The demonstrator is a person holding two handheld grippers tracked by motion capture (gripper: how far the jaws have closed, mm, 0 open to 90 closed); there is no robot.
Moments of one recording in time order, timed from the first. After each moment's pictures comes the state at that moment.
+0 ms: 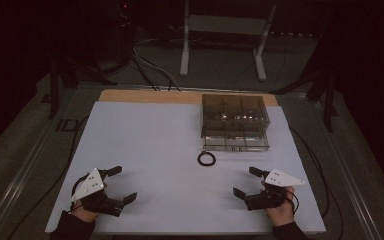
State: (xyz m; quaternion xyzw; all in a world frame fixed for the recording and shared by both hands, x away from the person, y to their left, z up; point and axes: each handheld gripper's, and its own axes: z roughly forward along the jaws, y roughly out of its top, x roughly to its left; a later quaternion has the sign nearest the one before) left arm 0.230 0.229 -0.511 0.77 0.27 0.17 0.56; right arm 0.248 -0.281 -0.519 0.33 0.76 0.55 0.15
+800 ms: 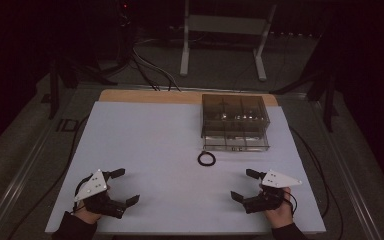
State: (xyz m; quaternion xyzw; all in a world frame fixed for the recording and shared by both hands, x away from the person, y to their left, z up) left arm 0.229 0.223 -0.514 0.77 0.26 0.16 0.55; right arm 0.245 -0.274 -0.516 0.31 0.77 0.54 0.13
